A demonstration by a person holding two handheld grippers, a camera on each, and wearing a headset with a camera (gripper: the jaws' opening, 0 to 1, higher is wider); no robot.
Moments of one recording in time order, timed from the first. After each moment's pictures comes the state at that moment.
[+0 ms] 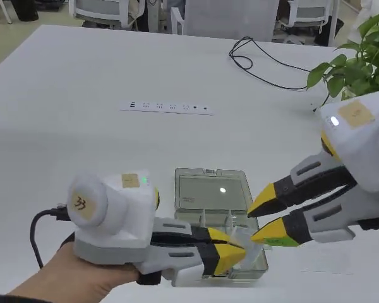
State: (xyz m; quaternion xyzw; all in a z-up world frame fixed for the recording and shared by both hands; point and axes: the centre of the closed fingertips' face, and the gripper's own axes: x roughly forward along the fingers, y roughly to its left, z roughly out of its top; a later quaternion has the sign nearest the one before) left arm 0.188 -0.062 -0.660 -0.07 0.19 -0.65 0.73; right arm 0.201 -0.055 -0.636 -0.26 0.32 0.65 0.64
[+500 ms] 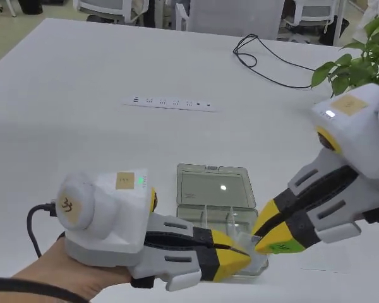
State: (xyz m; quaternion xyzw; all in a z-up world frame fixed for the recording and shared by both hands) left arm 0.173 -0.060 -0.650 -0.06 0.16 -0.68 0.72; right arm 0.173 -0.045 -0.637 -0.21 0.35 0.71 0.57
